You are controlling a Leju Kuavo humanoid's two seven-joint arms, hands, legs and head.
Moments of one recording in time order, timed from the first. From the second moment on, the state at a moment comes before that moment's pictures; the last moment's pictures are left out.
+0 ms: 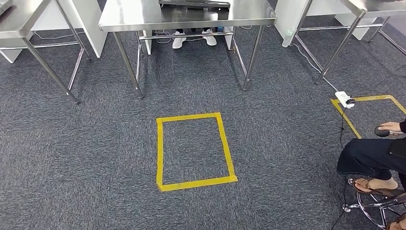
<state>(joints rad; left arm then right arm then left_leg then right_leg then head) -0.12 -0.16 1.26 -0.22 -0.83 0.35 -0.34 -0.06 0.12 -0.38 -0.20 0.51 -0.61 0.00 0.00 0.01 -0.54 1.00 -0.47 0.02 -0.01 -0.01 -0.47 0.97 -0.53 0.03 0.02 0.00</state>
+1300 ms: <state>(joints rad) -0.12 -0.16 1.26 -0.22 -0.82 0.36 -0.34 -0.07 0.12 -0.45 -0.20 0.49 -0.58 -0.07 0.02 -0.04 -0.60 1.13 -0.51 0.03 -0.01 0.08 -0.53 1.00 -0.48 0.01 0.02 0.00</state>
